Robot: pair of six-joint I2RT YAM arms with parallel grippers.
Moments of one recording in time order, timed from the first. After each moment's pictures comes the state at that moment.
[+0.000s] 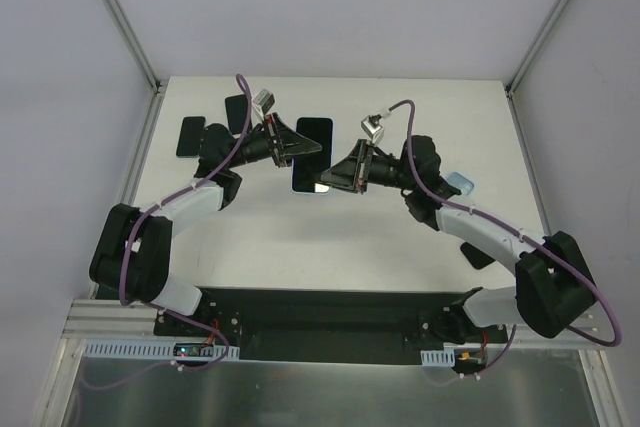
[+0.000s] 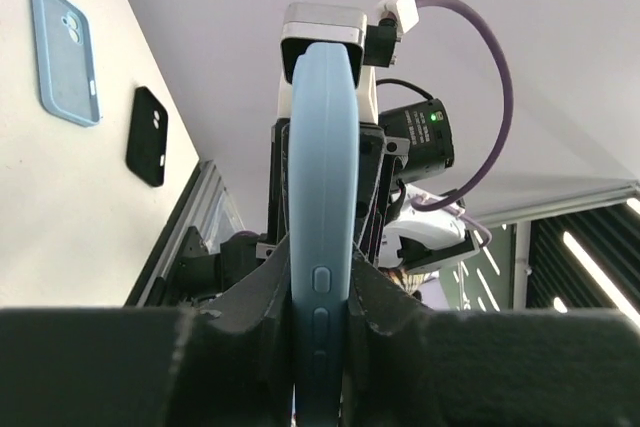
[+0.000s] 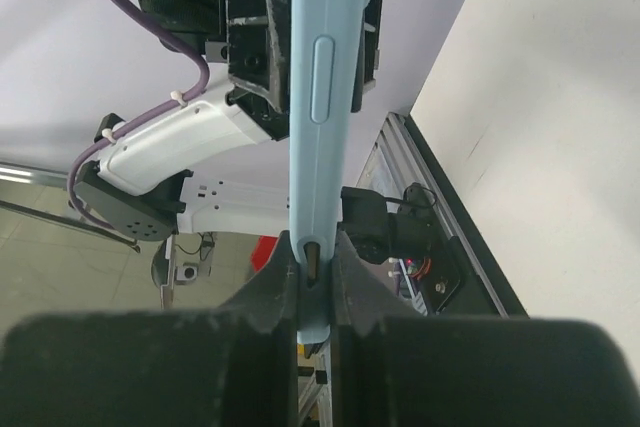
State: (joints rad) left arm -0.34 1.47 0.79 0.93 0.96 -1.59; right arm 0.62 1.34 0.81 0.51 -0.76 1.22
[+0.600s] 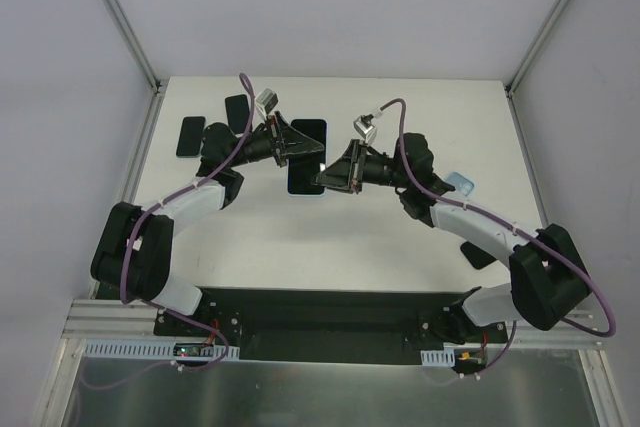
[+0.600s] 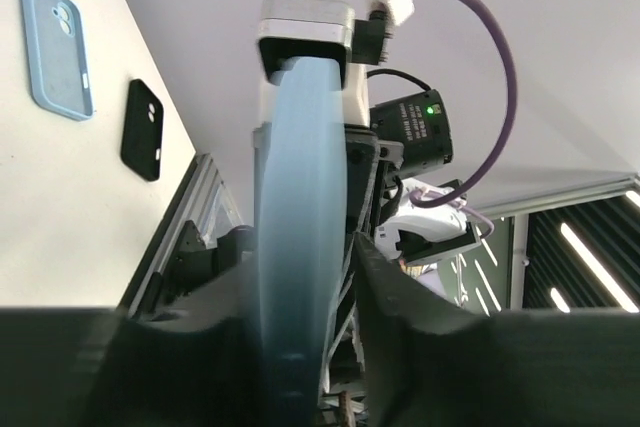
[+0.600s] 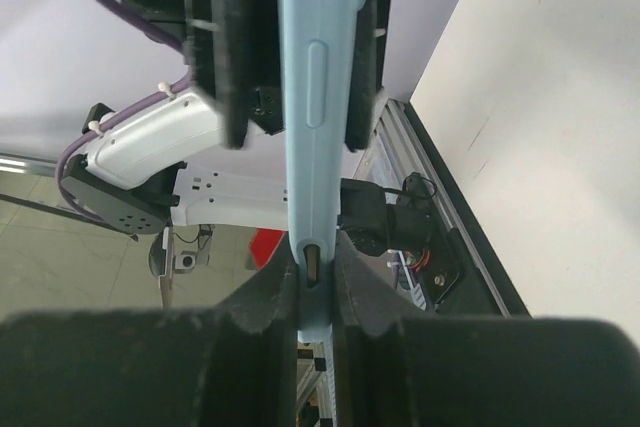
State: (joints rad) left arm -0.35 1.48 0.81 0.94 0.97 -1.60; right arm 0.64 1.39 0.84 0.49 -0.77 1.21
